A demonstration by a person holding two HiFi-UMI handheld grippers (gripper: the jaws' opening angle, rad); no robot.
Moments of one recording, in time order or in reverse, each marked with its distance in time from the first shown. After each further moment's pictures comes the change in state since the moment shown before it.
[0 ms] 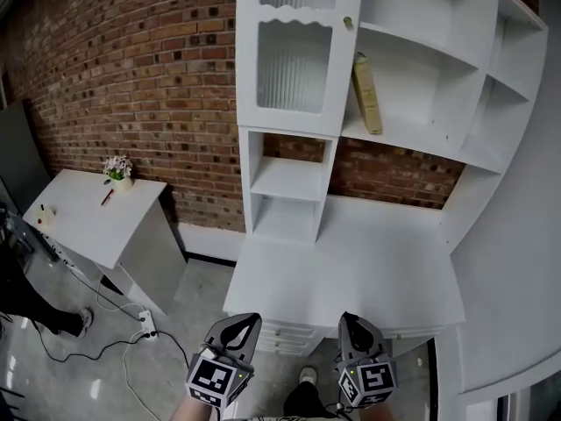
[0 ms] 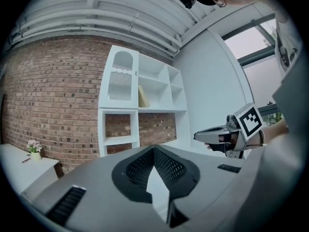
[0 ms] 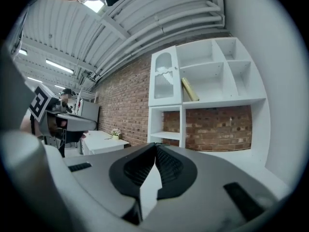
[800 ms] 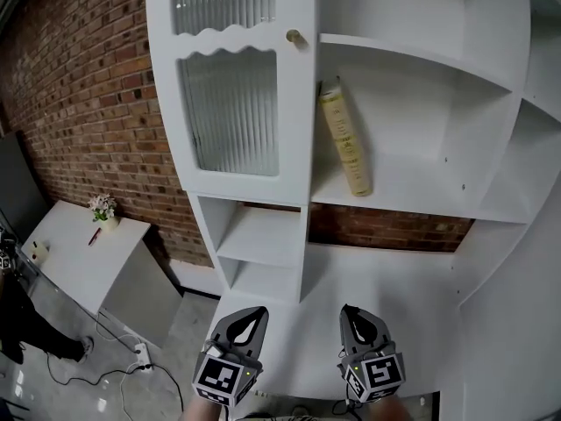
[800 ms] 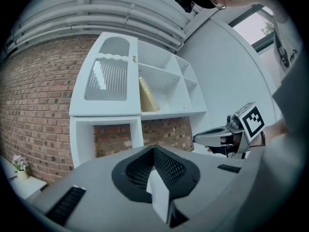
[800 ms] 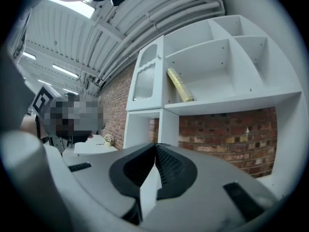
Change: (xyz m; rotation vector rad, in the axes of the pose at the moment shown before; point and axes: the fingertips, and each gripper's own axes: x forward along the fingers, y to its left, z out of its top) left arm 0.273 0.054 0.088 0.066 -0.073 0.073; right arm 0.201 -0.195 0.073 -0.048 -0.083 0.109
